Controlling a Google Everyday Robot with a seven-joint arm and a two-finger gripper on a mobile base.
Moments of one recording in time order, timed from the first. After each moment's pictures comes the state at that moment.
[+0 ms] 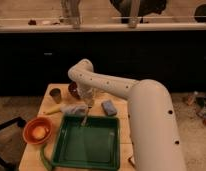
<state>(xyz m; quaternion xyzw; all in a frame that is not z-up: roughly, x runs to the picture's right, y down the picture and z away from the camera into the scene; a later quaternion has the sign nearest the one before) -0.073 0.083 0.872 -0.29 -0.20 -0.60 0.72</state>
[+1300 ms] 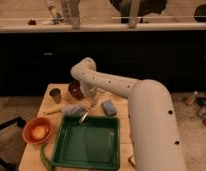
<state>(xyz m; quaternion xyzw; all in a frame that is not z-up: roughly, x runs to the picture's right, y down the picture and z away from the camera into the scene) -0.049 0.072 0.878 -0.32 -0.15 -0.50 0.79</state>
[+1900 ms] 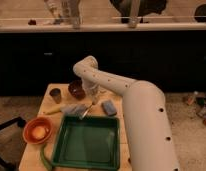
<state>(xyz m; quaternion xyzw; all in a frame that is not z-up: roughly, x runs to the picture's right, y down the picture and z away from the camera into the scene) -0.043 0.067 0.902 -0.35 -0.15 -0.48 0.79</state>
